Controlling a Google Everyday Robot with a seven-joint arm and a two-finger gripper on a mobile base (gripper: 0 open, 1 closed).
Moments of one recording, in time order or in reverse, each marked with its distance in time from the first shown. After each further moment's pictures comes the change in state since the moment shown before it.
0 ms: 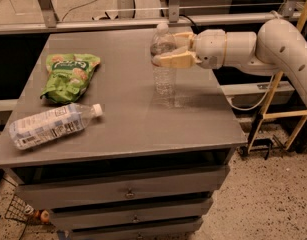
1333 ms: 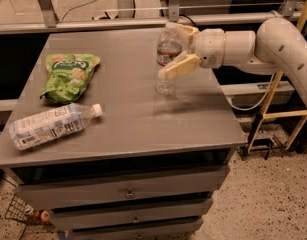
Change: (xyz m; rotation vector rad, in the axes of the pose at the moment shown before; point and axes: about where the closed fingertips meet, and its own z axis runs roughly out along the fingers) arm -0.003 -0.001 0.000 0.000 0.005 -0.011
